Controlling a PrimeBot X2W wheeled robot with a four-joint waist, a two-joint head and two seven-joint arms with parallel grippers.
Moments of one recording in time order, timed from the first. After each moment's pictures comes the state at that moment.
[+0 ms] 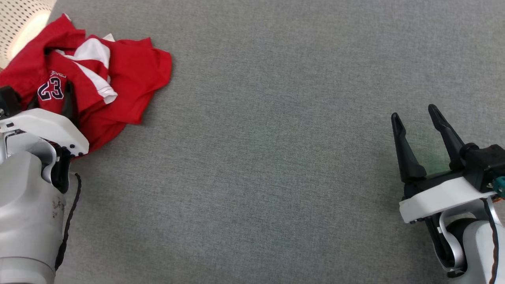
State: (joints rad) left arm -0.87 0.25 0.00 1.12 -0.36 -0.12 -0.19; right arm -0.21 -0.15 0.09 -0.08 0.12 0.13 0.09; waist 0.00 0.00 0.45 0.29
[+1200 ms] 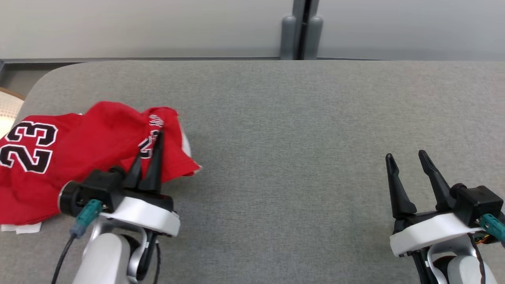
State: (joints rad) left arm -0.23 0.13 -0.13 0.14 -0.24 -0.06 -0.18; right arm -0.09 -0.06 0.05 0.02 0.17 0.13 0.00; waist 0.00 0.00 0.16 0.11
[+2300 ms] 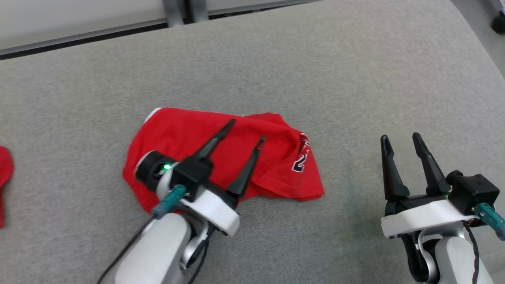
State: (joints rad) left arm -0.44 0.11 -0.56 0.27 -0.26 -0.07 -0.21; right arm -0.20 -0.05 0.09 0.15 0.23 0.13 -0.14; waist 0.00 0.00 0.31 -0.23
